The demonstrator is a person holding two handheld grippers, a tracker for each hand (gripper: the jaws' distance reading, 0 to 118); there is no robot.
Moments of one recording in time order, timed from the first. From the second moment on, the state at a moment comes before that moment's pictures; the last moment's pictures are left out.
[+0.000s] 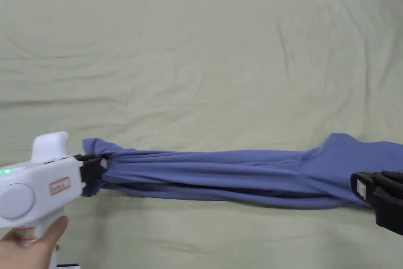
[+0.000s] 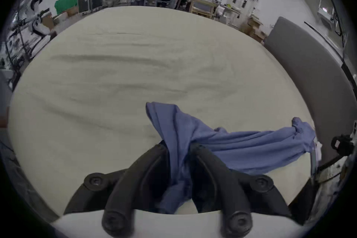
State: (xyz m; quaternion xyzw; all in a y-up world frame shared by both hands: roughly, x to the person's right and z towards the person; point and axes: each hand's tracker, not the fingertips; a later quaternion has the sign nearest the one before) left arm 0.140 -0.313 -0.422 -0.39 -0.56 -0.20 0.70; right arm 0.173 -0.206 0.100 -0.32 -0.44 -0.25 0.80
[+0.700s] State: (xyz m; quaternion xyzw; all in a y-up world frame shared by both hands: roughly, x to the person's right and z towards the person) left arm 0.222 -0.316 -0.206 -0.40 -0.59 -0.33 0.62; right arm 0.168 -0.213 0.173 -0.25 -0.48 -0.29 0.79
